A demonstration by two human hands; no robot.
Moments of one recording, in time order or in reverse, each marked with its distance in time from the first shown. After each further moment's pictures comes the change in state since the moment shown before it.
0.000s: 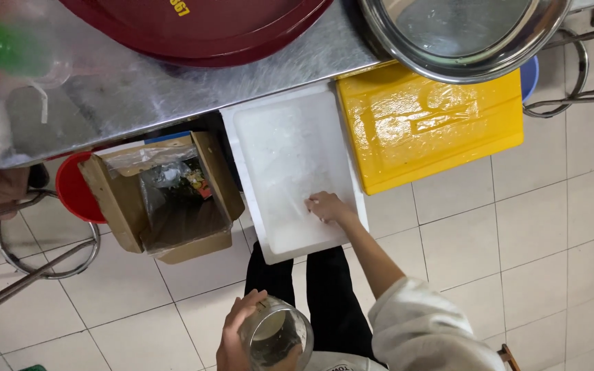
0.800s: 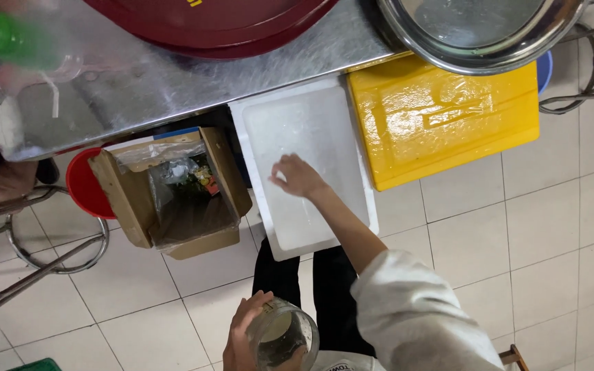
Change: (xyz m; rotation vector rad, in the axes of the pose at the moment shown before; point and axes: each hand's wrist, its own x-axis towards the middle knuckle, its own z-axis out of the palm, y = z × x) left_hand 0.008 -0.011 -0.016 0.164 -0.163 -0.308; right_hand 0.043 -0.079 0.008 -0.394 0.269 -0.783
